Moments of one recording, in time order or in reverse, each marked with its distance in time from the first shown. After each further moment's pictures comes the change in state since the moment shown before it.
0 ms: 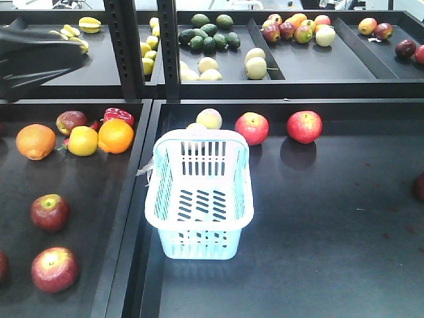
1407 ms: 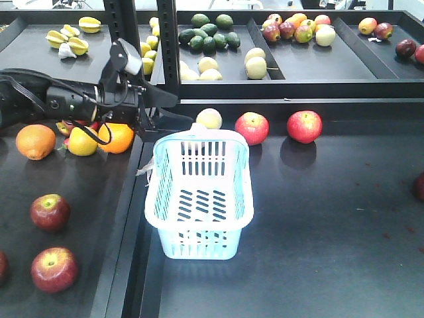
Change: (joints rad) left arm -0.216 0.820 -0.414 0.001 0.063 0.503; right arm 0.000 0.000 0.000 0.000 0.000 0.000
